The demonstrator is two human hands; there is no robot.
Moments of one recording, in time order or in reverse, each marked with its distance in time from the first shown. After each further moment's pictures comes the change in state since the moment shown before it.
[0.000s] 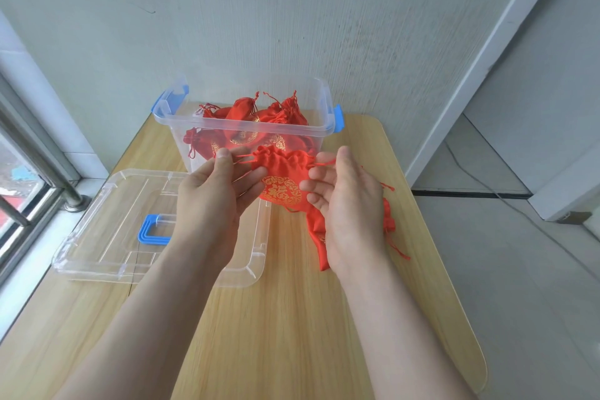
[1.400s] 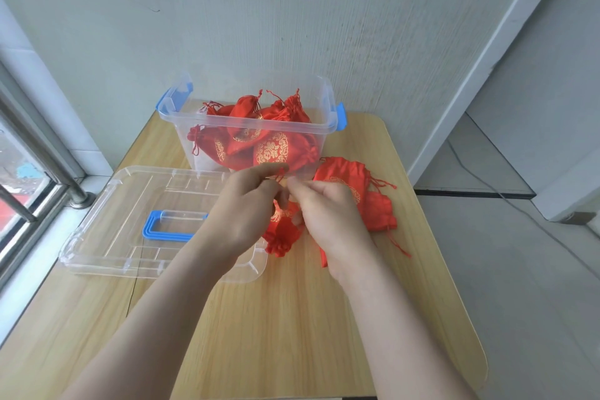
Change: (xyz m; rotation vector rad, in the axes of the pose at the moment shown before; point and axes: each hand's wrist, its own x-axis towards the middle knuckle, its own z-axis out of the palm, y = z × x) left_hand -0.013 -0.003 0.003 0.713 -0.350 0.112; right_hand -0.003 0.013 -0.005 -0.468 -0.289 0.054
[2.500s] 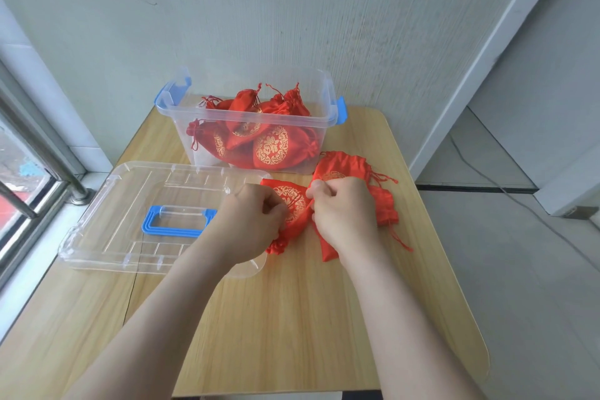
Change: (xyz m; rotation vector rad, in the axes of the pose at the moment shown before) left_hand 0.001 -0.023 -0.001 0.487 -0.069 0.002; right_hand 0.019 0.024 -0.008 -0.393 0.271 -0.075
